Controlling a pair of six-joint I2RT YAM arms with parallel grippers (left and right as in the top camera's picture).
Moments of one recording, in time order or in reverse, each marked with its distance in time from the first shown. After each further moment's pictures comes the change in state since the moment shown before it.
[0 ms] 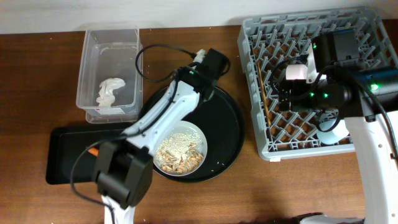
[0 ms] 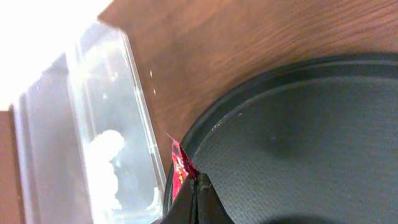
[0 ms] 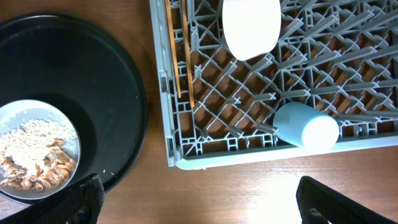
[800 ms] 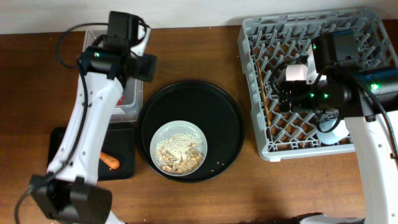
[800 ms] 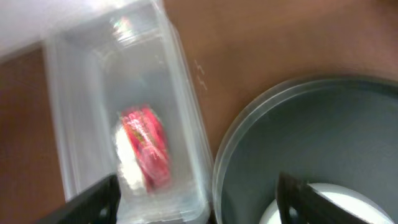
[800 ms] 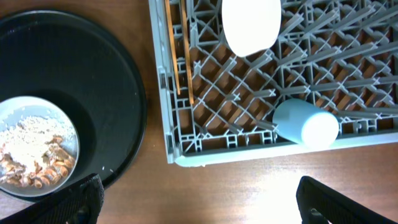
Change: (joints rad) left arm 0.385 -0.262 0.075 -0.148 0.453 0.147; right arm 0.000 0.000 0.000 -0.013 0.000 0.000
